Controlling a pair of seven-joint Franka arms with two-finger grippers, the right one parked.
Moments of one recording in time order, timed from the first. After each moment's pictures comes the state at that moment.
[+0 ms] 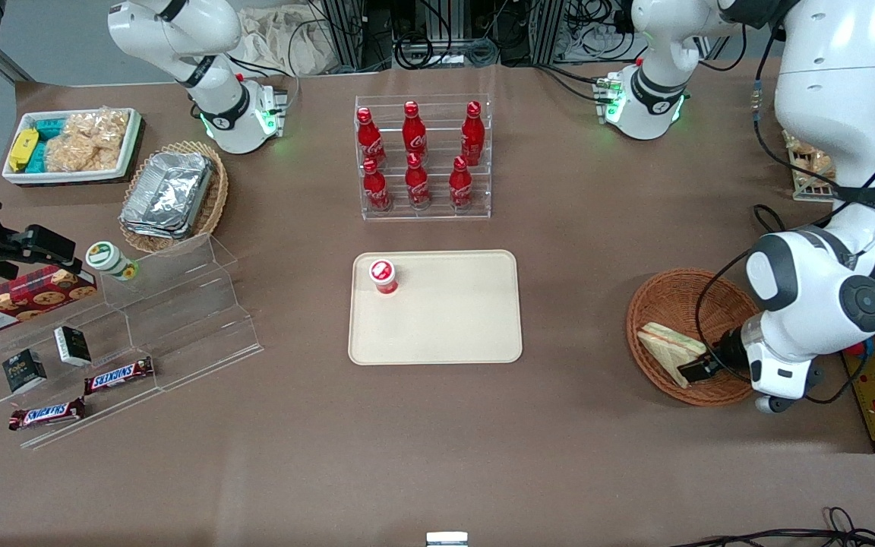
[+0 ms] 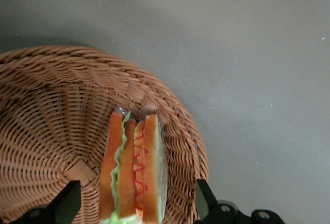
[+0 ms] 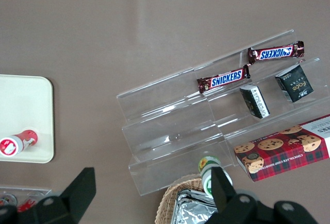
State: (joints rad) arm -0.03 0.53 0.02 -1.74 -0.20 2.33 -0.44
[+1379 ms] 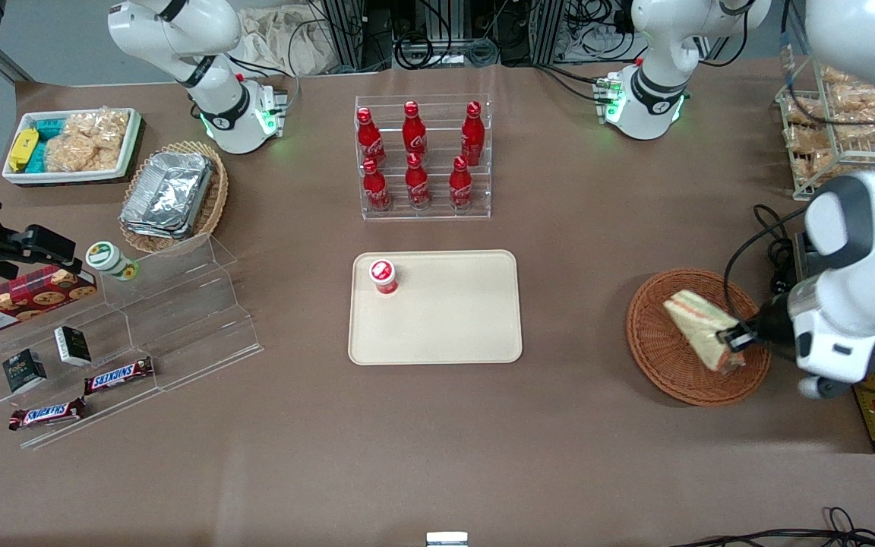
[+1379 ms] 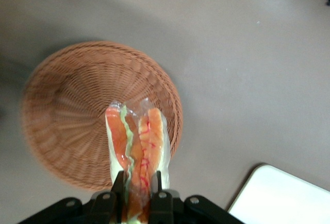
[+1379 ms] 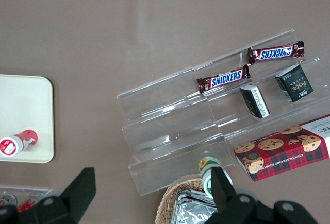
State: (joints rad) arm -0.05 0.32 0.01 -1.52 -0.10 1.84 -0.46
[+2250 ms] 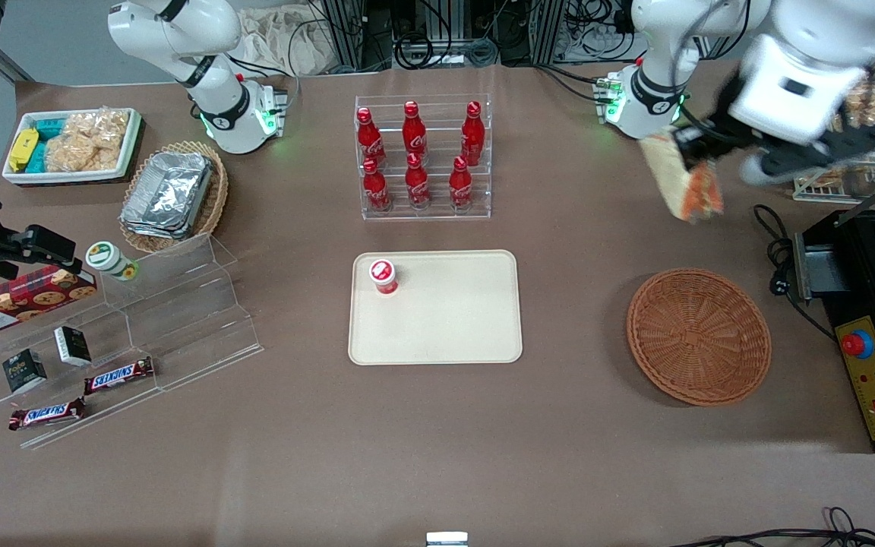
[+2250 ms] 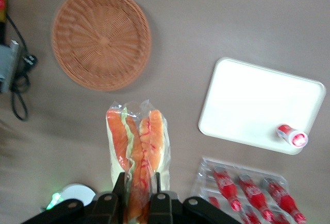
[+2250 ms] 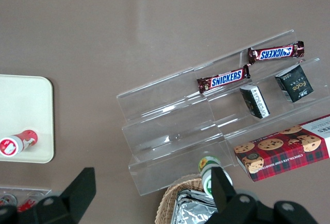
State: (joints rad) arm -0.06 0.05 -0.38 -1.30 0.01 1.33 -0.69
